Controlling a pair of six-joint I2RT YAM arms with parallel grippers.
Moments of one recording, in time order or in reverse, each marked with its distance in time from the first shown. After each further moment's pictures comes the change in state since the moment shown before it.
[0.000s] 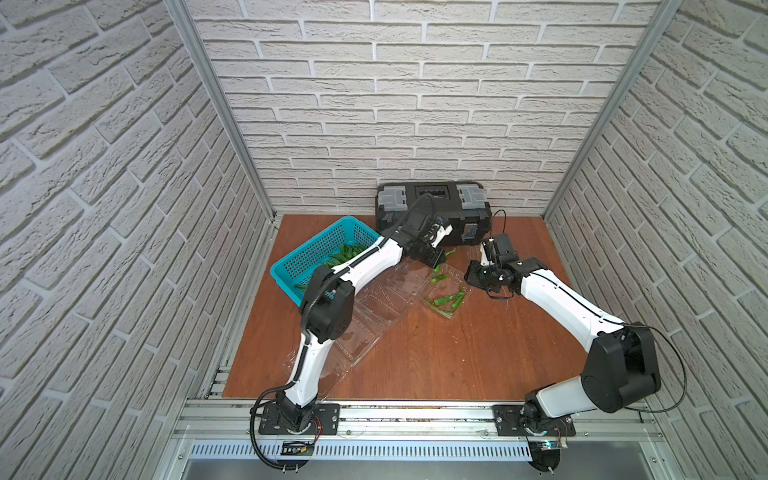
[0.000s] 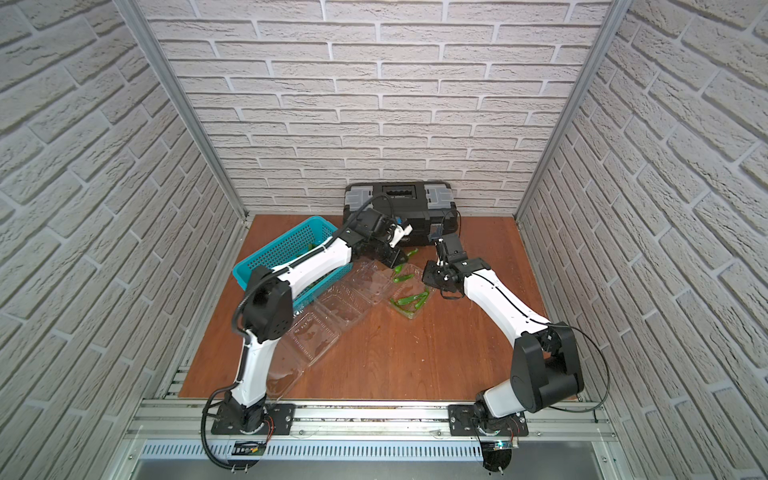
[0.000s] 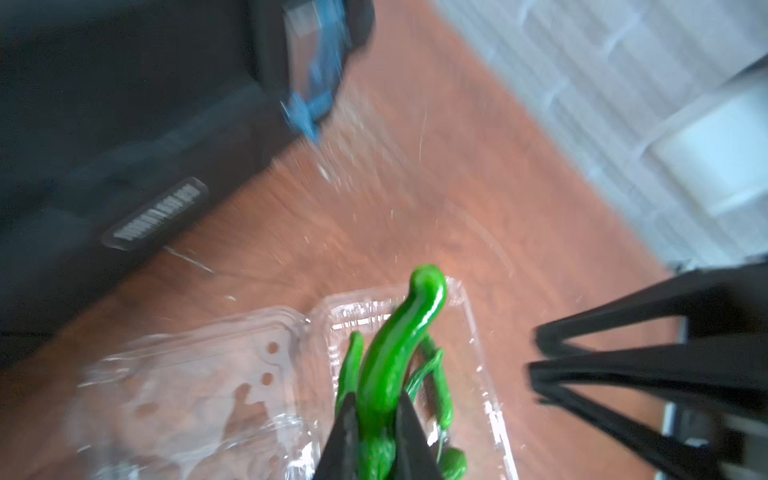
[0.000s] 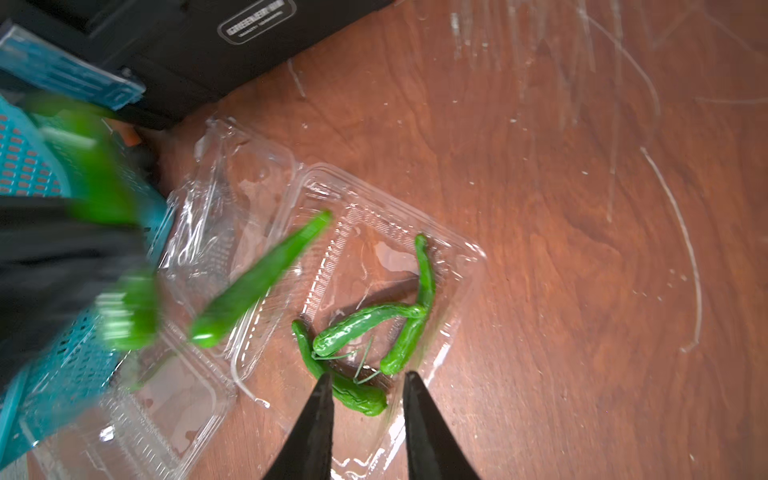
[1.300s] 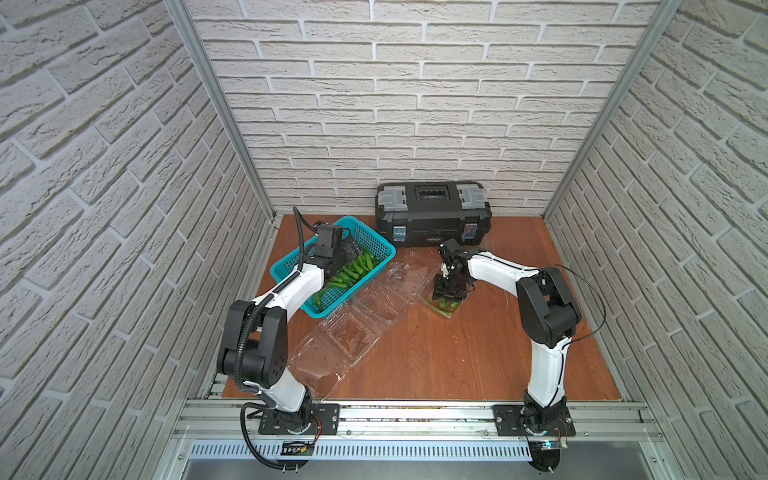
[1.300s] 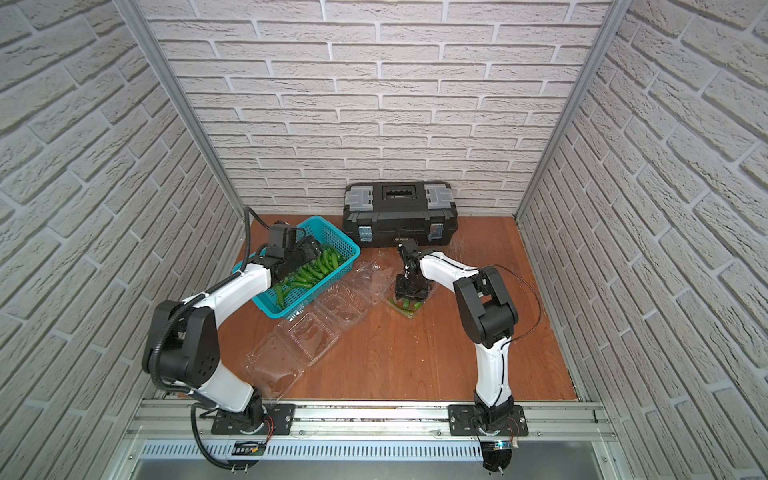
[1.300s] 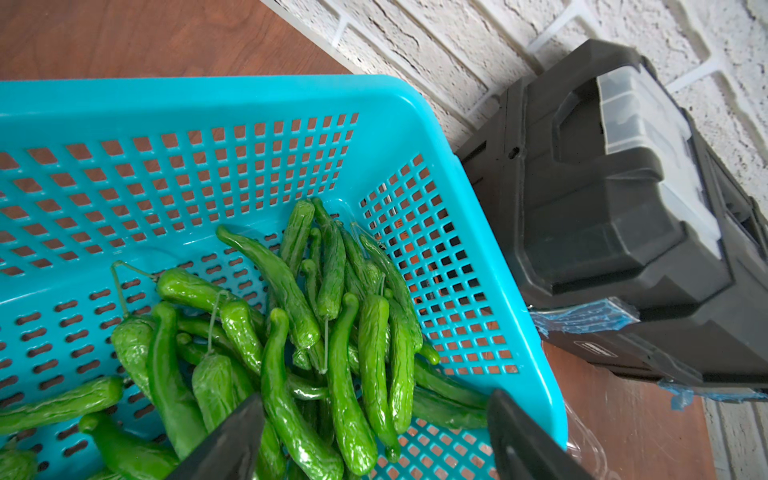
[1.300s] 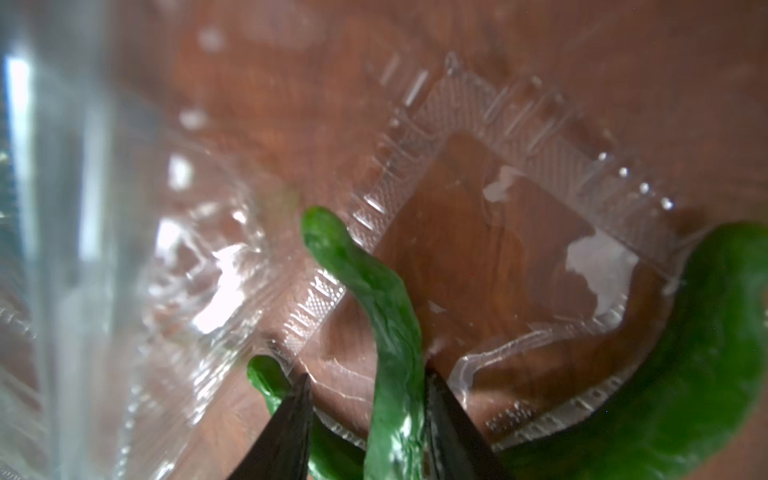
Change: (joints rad) left arm 0.387 -0.410 -0.679 0.279 -0.471 -0.562; right arm 0.115 0.504 0.270 -0.156 -0.106 -0.021
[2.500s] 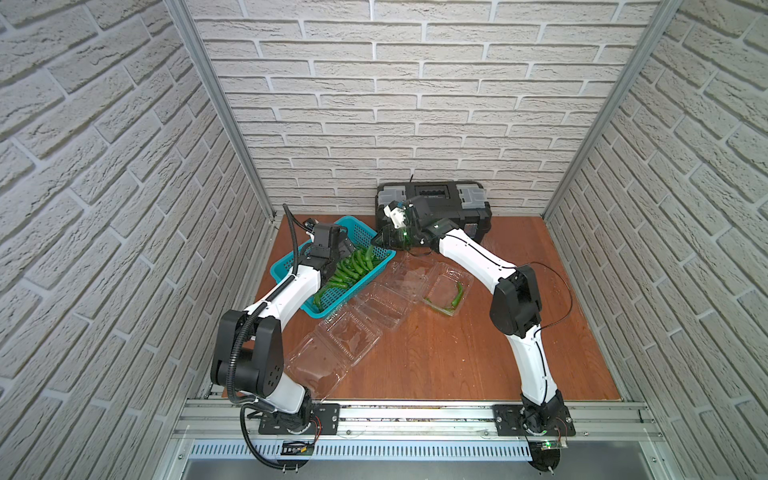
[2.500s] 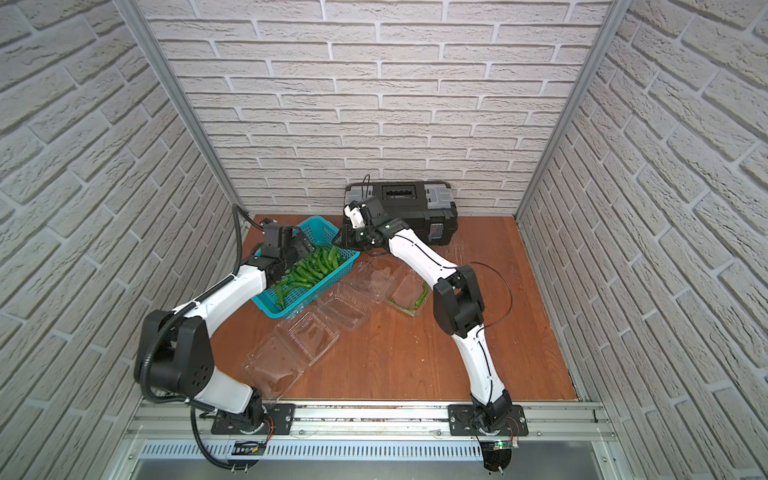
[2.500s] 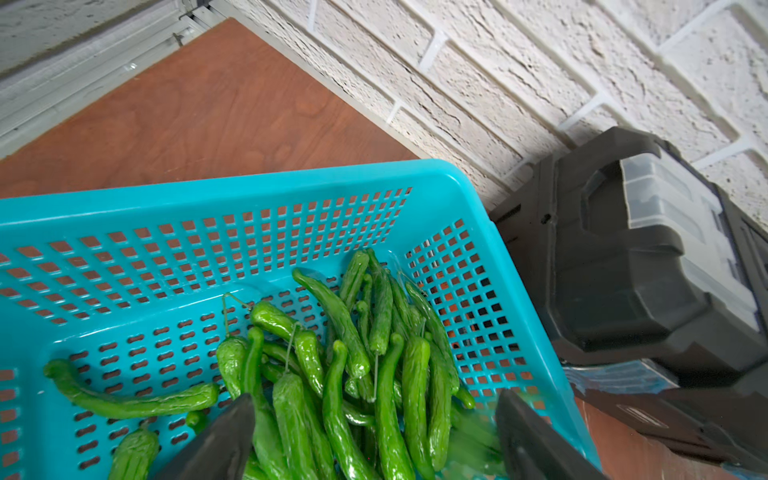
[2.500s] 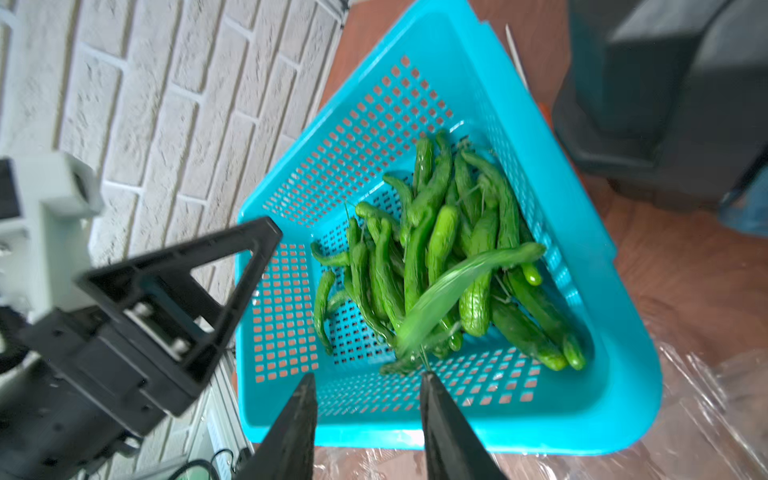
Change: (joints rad) left arm -0.001 -0.064 0.000 -0.043 -0.198 -0.001; right arm 0.144 0.221 0.649 0.237 -0.311 -0.012
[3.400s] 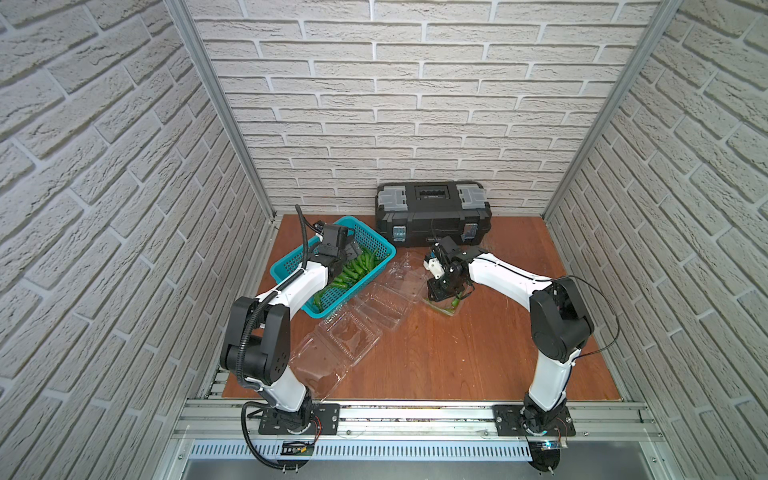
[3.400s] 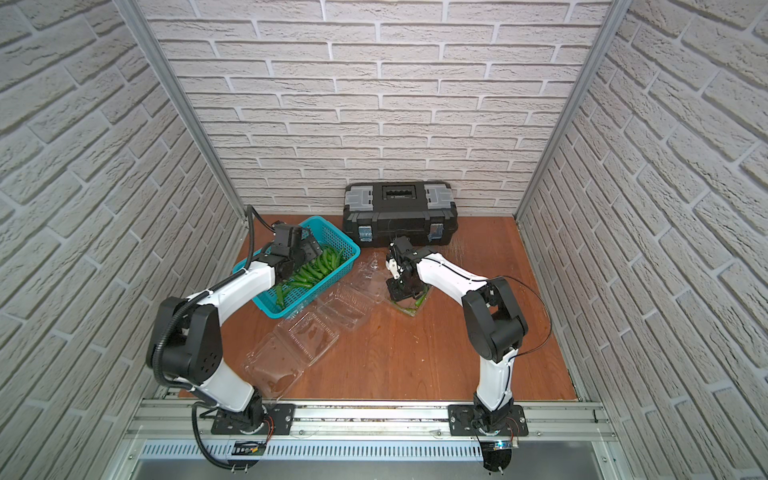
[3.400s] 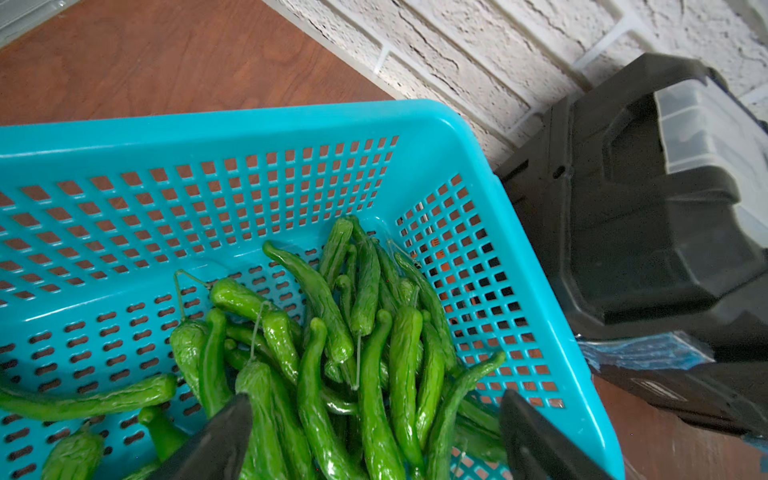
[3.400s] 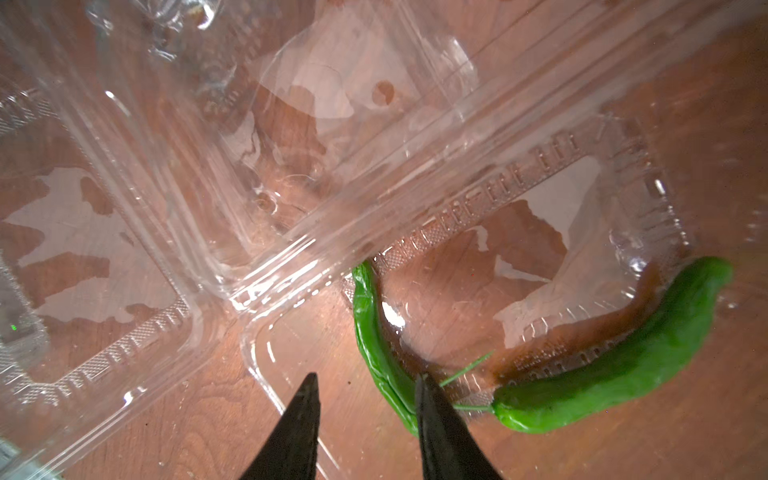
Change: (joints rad) left arm -0.028 0.090 0.035 -0.006 0.047 -0.002; right arm -0.059 -0.338 -0.664 -0.282 0.347 -0.420
